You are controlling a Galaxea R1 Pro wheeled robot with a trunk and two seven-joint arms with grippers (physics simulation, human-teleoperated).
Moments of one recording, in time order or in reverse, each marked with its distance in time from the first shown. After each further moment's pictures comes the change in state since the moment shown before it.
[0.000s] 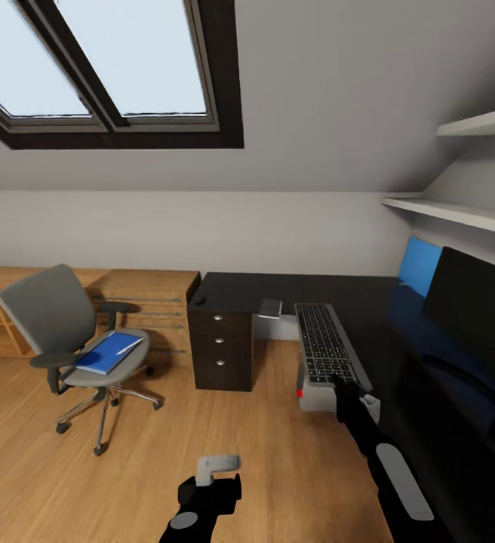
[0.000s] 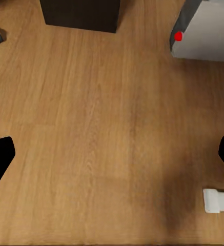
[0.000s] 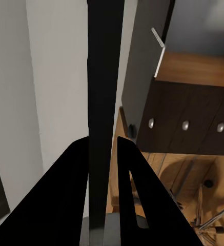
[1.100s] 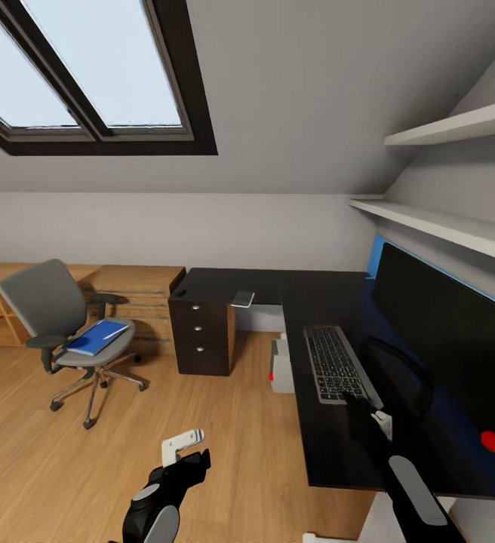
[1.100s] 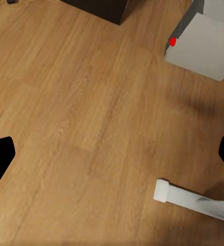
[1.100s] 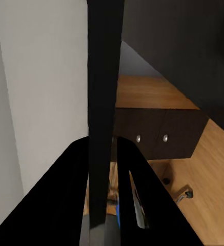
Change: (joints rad) left arm 0.000 0.009 0.233 -0.057 0.090 -0.001 -0.014; right arm -0.008 -0.069 -0.008 0.134 -0.037 0.005 -0.004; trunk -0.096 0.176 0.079
